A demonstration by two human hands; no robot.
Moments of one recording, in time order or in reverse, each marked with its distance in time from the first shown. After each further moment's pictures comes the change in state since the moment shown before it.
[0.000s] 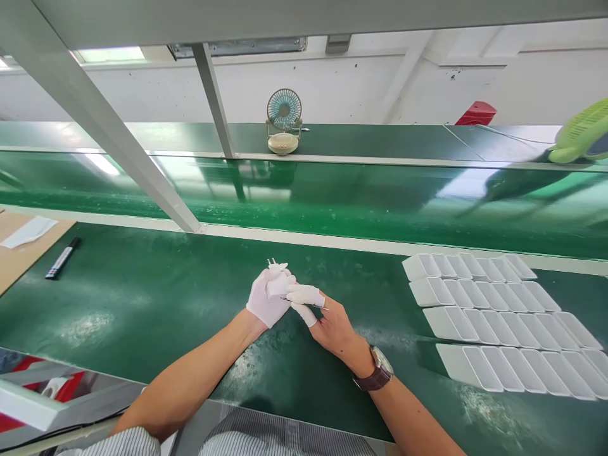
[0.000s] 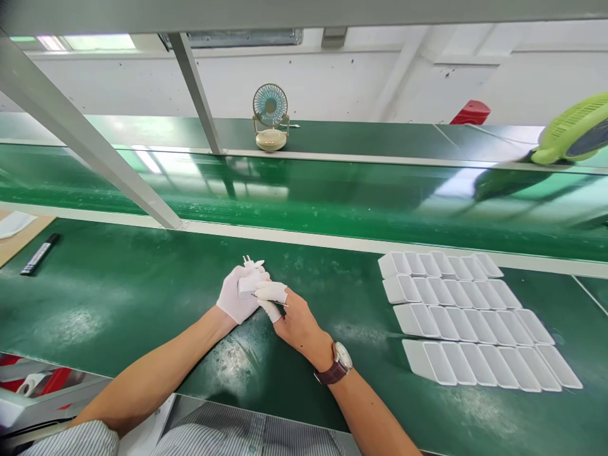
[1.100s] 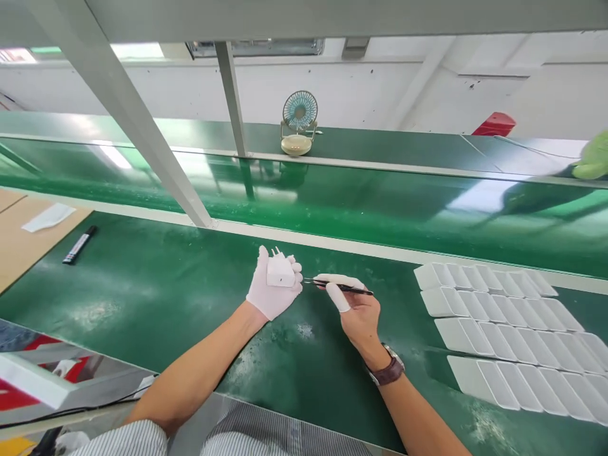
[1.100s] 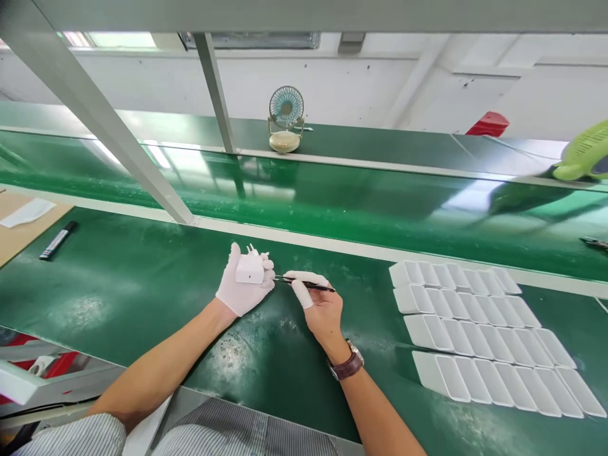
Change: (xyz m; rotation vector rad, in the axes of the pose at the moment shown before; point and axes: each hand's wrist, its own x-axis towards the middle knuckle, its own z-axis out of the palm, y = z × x) left_hand -0.007 0.022 0.016 -0.118 -0.051 -0.004; right_hand 0.009 0.000 -0.011 0.233 0.325 0.372
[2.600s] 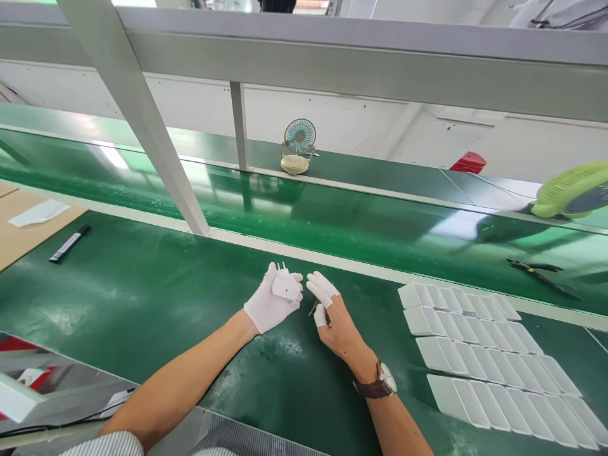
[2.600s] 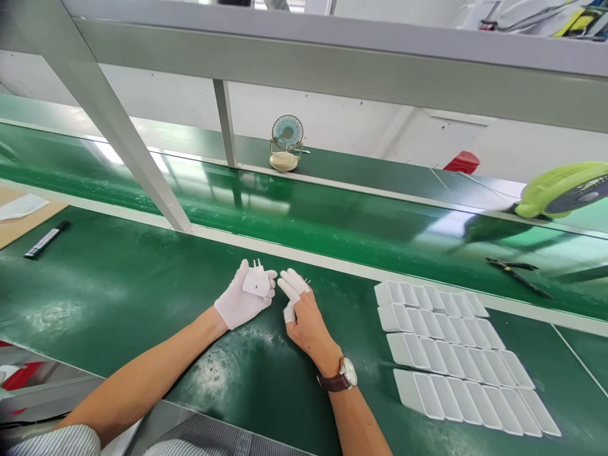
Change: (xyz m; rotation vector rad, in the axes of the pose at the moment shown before) left_hand 0.004 -0.009 -0.010 0.078 -0.017 -0.098; right_hand 0.009 0.024 -0.019 -0.737 -0.370 -0.513
